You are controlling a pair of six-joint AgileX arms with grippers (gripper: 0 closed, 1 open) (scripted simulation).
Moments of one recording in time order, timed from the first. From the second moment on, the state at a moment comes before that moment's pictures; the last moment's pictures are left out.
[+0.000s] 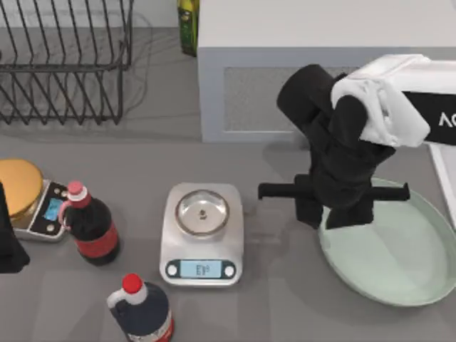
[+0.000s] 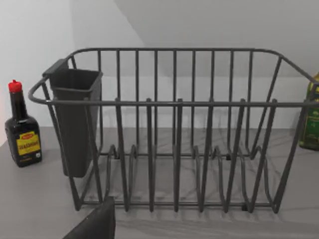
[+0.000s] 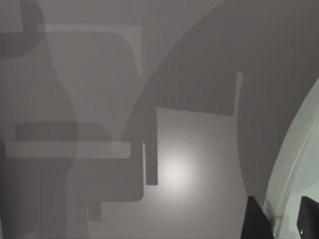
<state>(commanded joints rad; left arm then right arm) 0.00 0.00 0.00 0.00 0.00 0.00 0.62 1.94 1.32 -0.86 0.02 0.65</state>
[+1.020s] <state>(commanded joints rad) 0.00 0.00 0.00 0.00 0.00 0.00 0.60 1.90 2.17 -1.72 0.02 0.63</state>
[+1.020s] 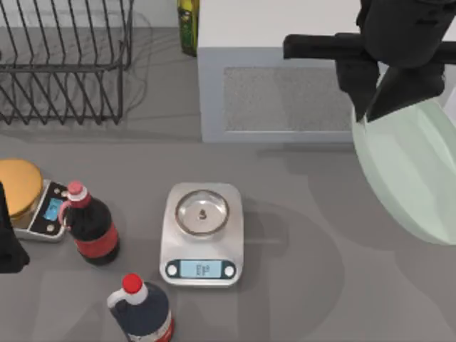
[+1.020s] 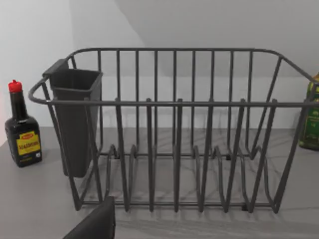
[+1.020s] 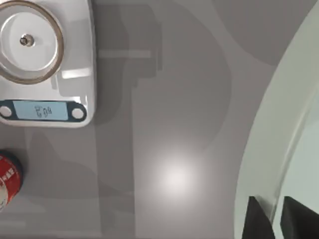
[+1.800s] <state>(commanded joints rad) 0.00 0.00 0.00 0.00 0.00 0.00 0.08 2.25 2.74 -1.70 -0.03 0.38</state>
